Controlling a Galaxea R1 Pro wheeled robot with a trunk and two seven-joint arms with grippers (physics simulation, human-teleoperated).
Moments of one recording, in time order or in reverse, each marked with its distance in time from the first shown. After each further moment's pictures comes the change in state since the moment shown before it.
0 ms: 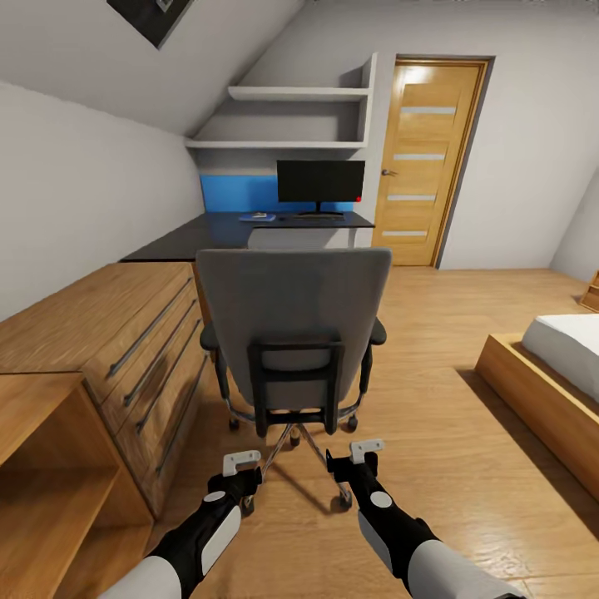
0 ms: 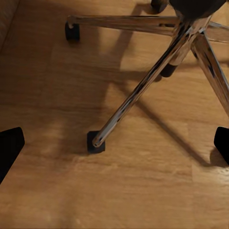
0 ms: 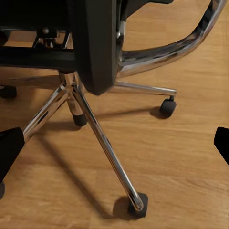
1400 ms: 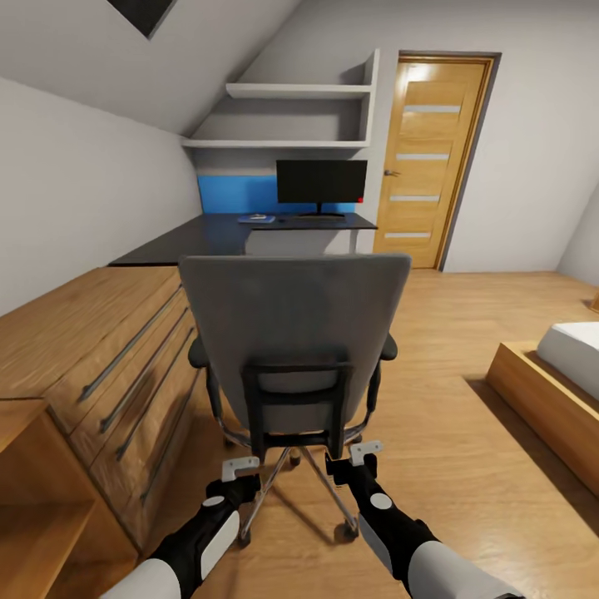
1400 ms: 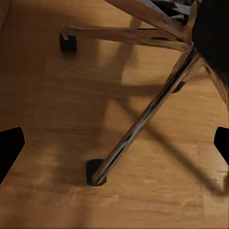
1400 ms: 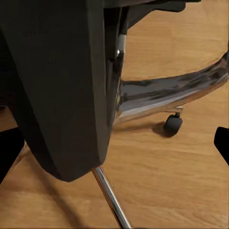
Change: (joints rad) left arm 0.000 0.000 -0.001 0.036 -0.006 0.001 -0.006; right arm 0.000 0.000 0.005 0.012 0.004 0.001 0.010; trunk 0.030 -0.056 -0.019
